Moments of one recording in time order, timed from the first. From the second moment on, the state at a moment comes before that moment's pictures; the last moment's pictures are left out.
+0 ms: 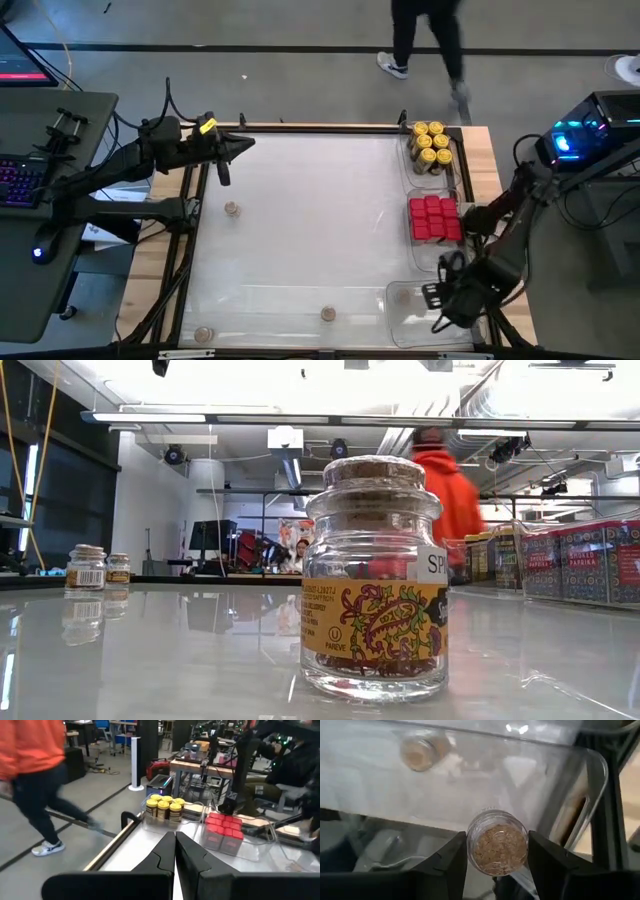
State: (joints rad) left arm 0.31 0.77 1.00 -0.40 -0.06 -0.06; right arm 0.92 1.45 1.33 -1.30 -0.12 2.30
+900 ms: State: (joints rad) left arm 0.29 0.77 1.00 -0.40 -0.06 -0.05; right arm 0.86 1.59 1.05 -0.95 0.10 2.22
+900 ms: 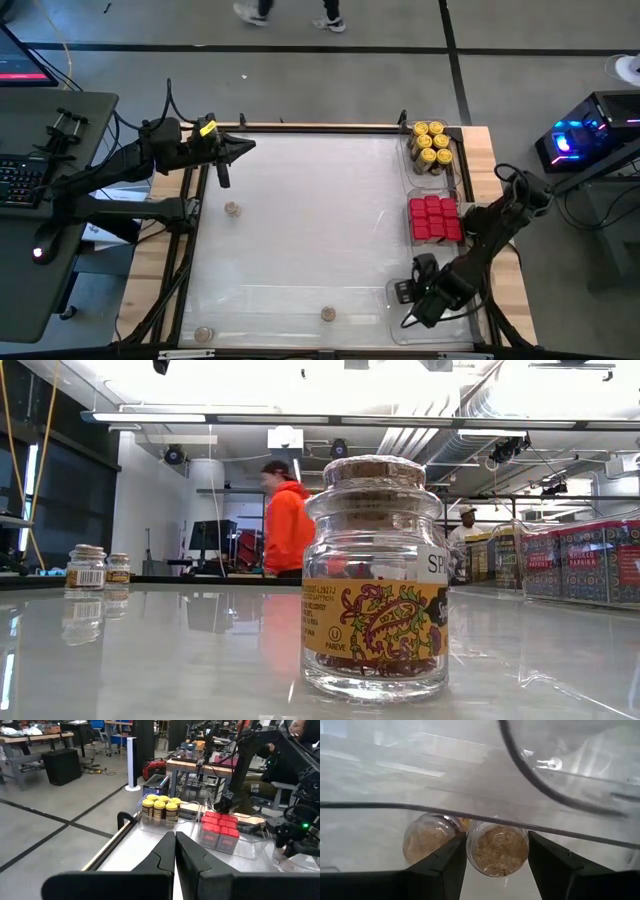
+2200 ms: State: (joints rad) left arm 0.29 0.77 1.00 -0.43 -0.06 -0.03; right arm 0.84 1.60 1.10 -0.97 0.15 1.96
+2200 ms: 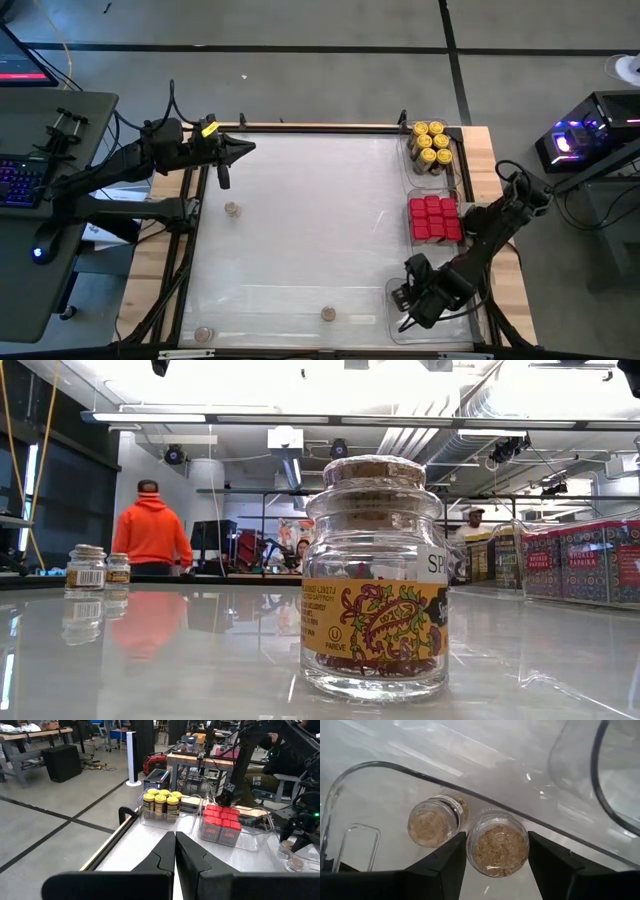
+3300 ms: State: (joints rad) left arm 0.29 0.77 1.00 -0.46 -0.06 -0.03; right arm 0.87 1.60 1.22 -0.91 -0.12 2.06
